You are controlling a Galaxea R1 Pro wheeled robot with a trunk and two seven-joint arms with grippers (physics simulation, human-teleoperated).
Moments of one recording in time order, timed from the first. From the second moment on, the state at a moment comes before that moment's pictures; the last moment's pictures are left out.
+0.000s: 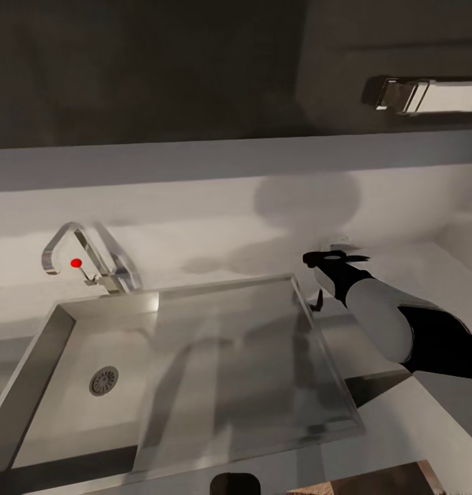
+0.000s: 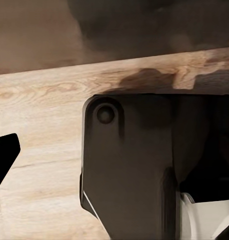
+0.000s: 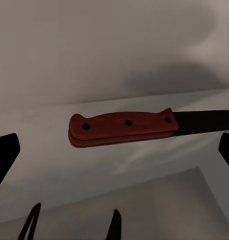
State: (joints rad) left arm 0.33 0.09 -0.34 -0.62 0.29 -0.57 0.11; right arm -1.42 0.00 -0.11 -0.02 0.23 0.08 -0.26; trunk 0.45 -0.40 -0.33
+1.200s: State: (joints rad) left arm 0.33 0.09 -0.34 -0.62 0.29 -0.58 0.10; right arm -1.42 0.00 -0.11 -0.03 0.15 0.00 -0.26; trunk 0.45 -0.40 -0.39
